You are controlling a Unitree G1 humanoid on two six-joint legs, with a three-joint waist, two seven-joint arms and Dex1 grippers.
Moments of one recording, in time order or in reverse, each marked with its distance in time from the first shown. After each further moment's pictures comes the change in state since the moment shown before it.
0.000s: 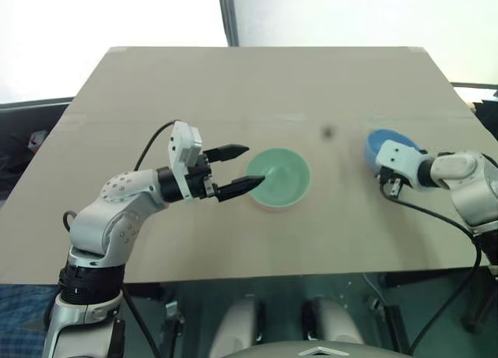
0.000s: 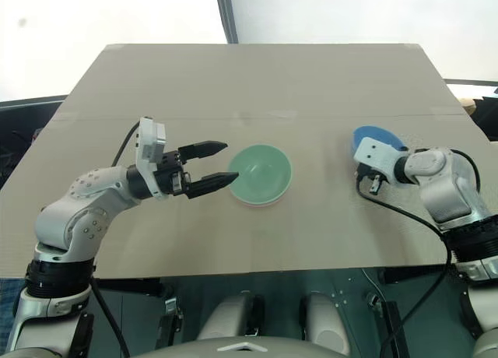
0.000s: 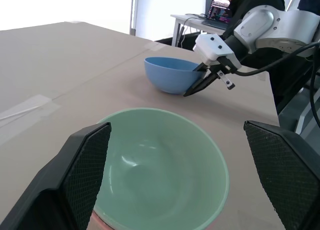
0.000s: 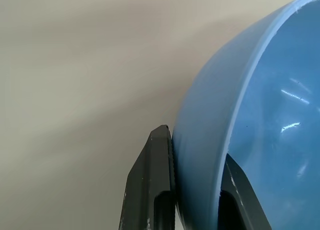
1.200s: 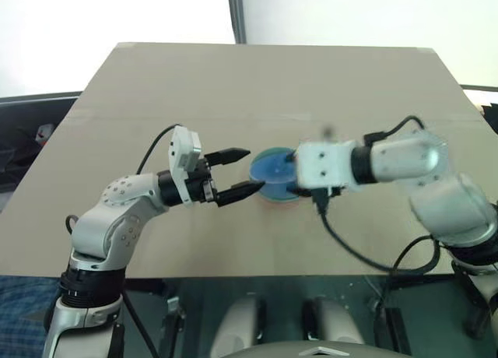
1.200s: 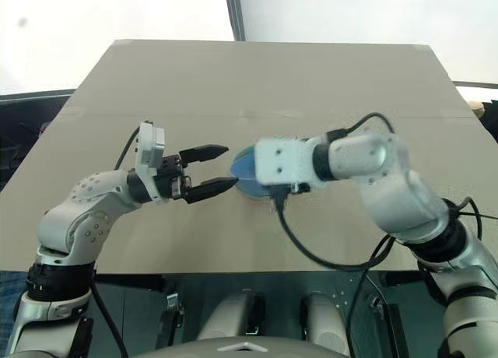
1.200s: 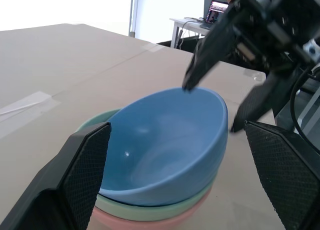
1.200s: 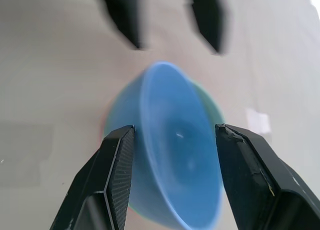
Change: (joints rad) left arm 0.045 0.028 -0.006 -0.003 -0.001 -0.023 -0.035; right arm -0.202 0.185 -0.045 -0.556 0.201 0.439 0.112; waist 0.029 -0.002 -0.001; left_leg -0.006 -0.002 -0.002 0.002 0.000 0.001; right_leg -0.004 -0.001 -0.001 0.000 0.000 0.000
